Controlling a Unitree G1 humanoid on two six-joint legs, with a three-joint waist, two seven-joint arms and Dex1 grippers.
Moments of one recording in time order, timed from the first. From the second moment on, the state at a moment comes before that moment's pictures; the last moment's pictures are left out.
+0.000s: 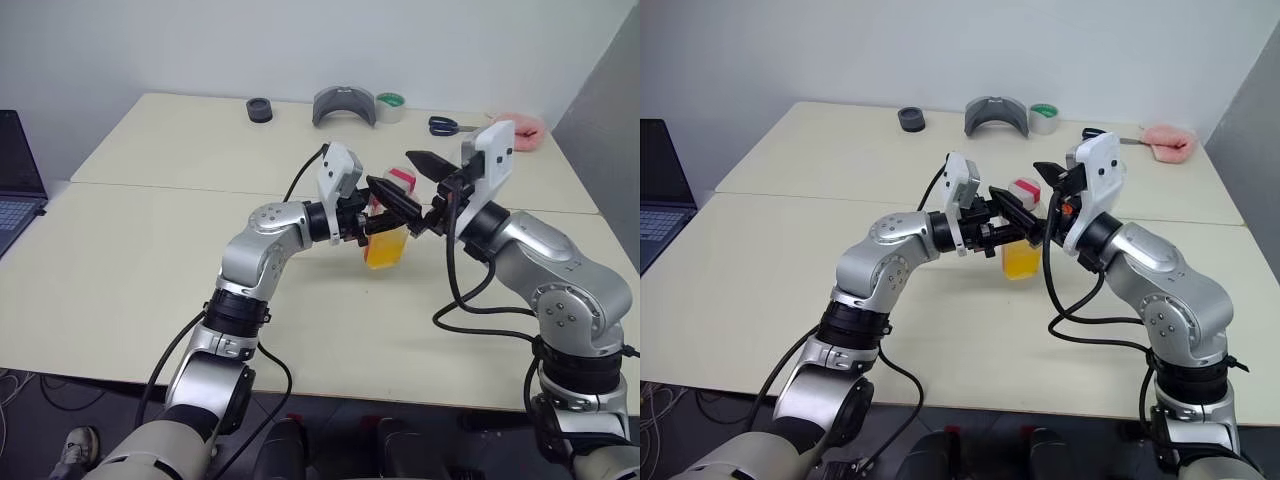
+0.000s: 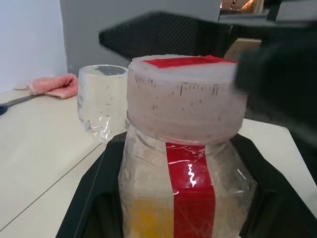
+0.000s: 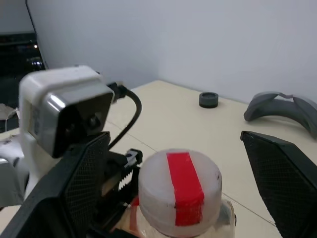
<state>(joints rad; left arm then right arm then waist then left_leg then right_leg) -0.82 0.21 -0.12 0.16 -0.39 0.47 -0.93 -0.60 -0.41 -0.06 -0.52 0.72 0.83 0.25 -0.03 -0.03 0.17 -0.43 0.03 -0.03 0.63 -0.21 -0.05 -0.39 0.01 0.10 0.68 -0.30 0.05</state>
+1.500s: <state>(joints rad) -0.64 0.43 -0.10 -0.27 -0.60 0.70 -0.94 -0.69 -0.62 -0.11 -0.39 0.94 0.92 0.84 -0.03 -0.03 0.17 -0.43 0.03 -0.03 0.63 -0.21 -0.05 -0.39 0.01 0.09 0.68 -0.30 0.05</state>
